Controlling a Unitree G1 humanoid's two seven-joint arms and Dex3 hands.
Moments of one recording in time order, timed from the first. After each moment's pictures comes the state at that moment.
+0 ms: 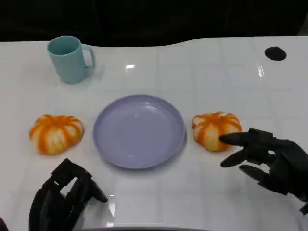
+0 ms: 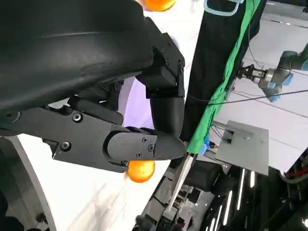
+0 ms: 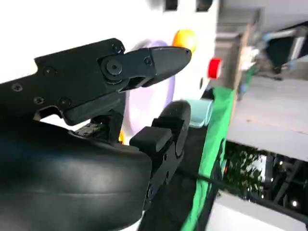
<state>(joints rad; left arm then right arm) -0.05 -0.08 0.29 0.65 -0.48 -0.37 -0.73 -0.17 -0.13 -0.10 0.52 0.10 -0.59 0.62</state>
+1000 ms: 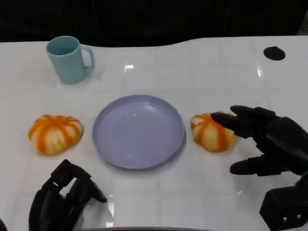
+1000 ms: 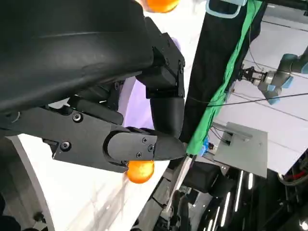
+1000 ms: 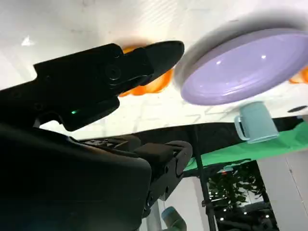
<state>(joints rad) -0.06 -0.08 0.30 0.67 -0.49 -0.37 -0.73 -0.36 -0.40 0.20 0.53 -0.82 -0.69 -0.19</state>
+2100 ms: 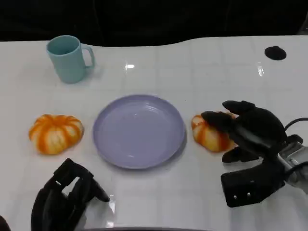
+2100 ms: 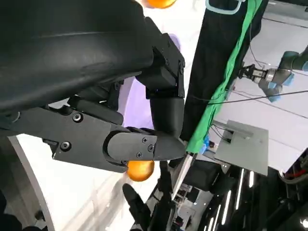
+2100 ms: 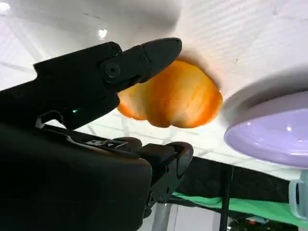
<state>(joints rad) -0.05 -0.09 0.29 0.64 -0.48 -0.37 -0.72 -0.72 -0.29 0.60 1.04 -0.99 -0.41 -0.44</state>
